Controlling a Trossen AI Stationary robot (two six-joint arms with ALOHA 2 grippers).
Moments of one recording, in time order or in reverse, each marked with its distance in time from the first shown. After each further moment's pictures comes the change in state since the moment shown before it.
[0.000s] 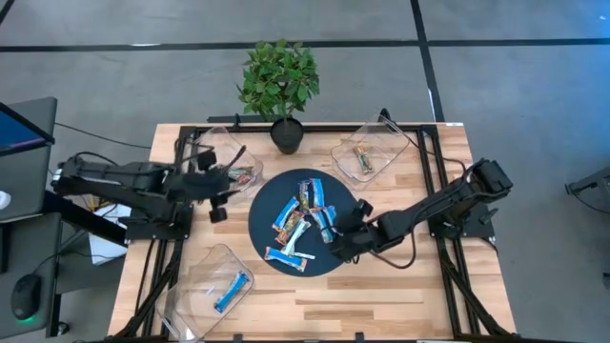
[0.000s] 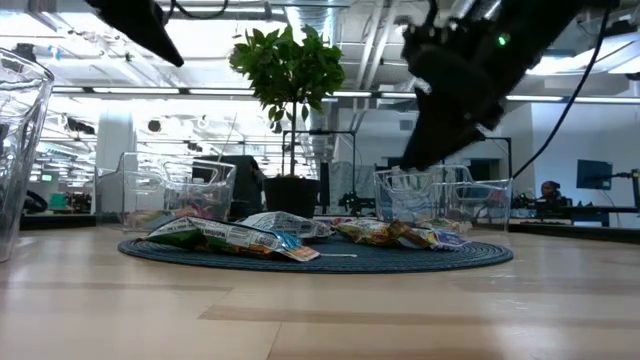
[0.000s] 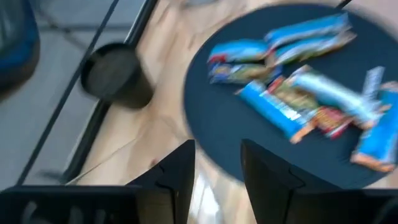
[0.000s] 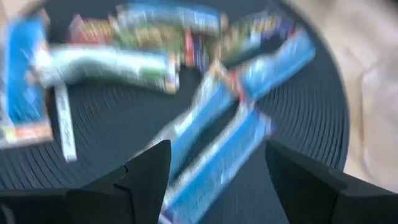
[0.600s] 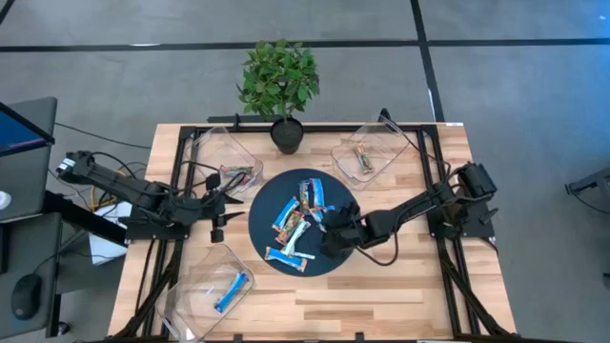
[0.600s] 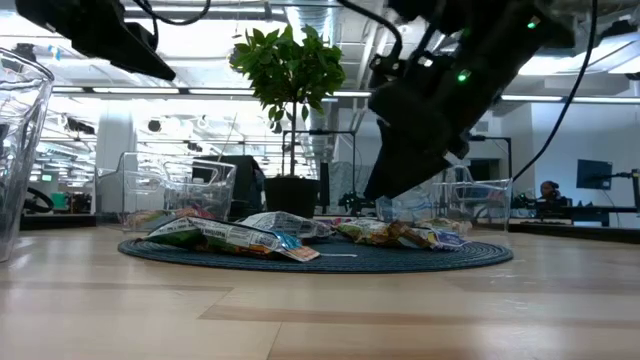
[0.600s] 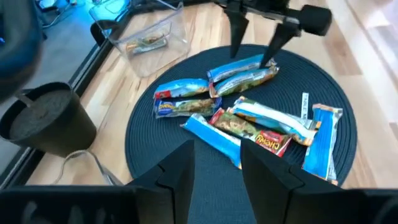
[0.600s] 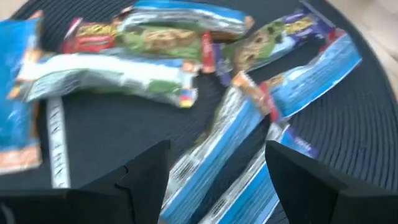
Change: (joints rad) left arm -0.231 -0.163 -0.364 0.417 -0.072 0.001; right arm -0.073 0.123 0.016 0.192 -0.050 -0.092
